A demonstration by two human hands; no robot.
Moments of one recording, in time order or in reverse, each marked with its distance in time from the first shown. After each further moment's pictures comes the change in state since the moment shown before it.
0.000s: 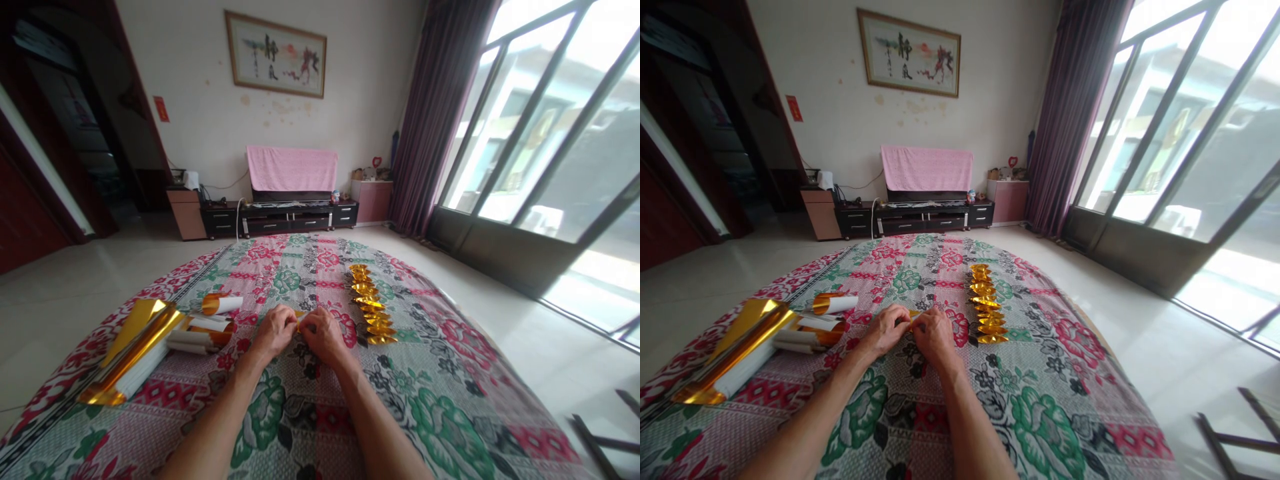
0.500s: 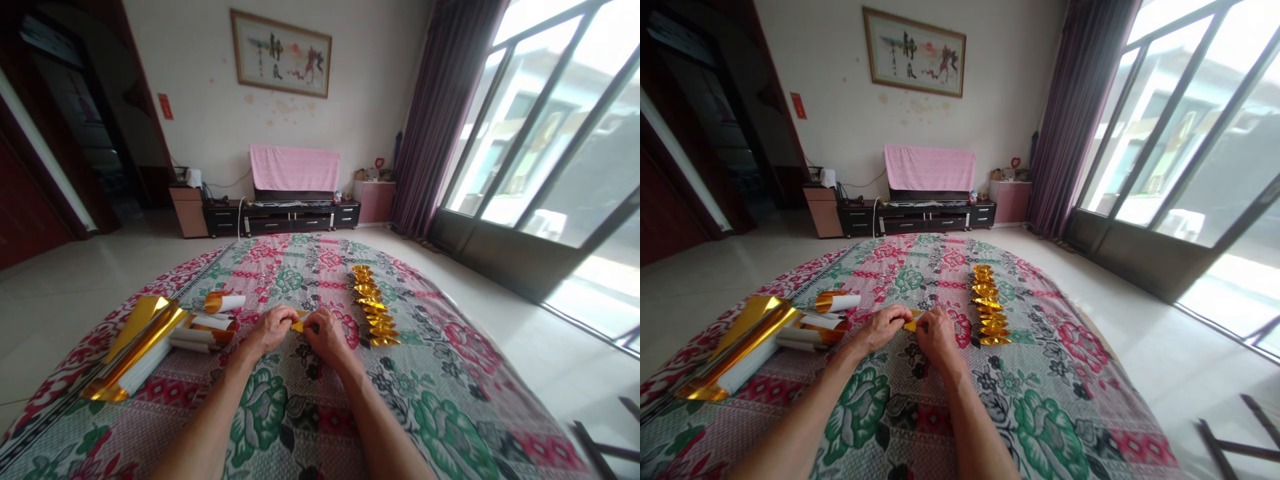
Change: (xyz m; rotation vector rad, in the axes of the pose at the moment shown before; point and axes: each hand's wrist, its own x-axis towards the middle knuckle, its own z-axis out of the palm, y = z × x) left_hand 0.000 0.001 -0.020 -0.144 -0.087 0.013; right_hand 0.001 0.000 -0.001 -0.002 0.008 0.015
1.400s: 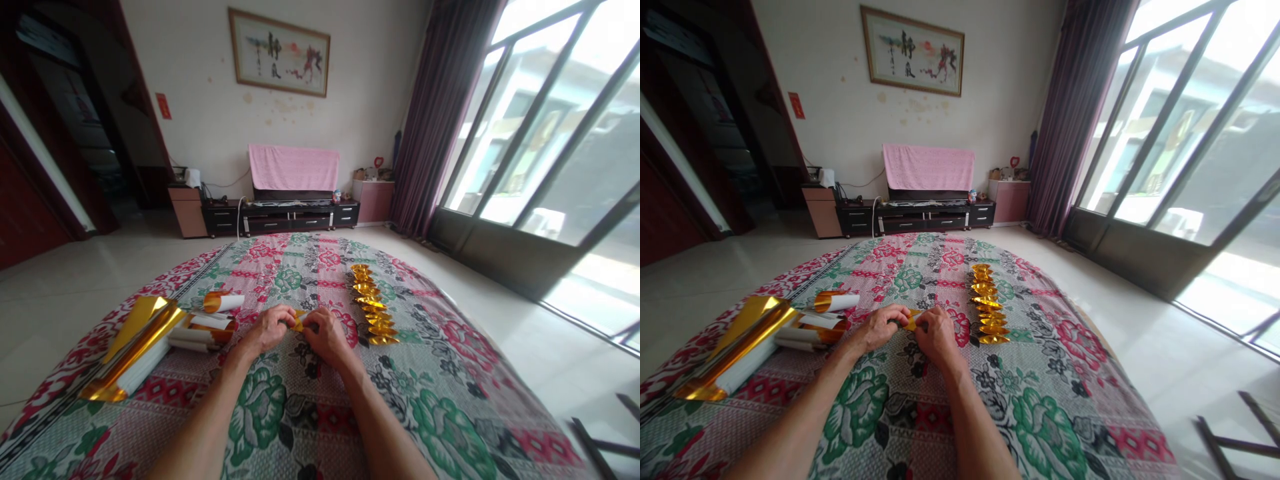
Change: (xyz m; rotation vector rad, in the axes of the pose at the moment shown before) left_hand -0.002 -0.004 -0.001 -0.030 -0.007 0.017; right_hand -0.001 0.000 -0.001 0.029 -0.001 -0.013
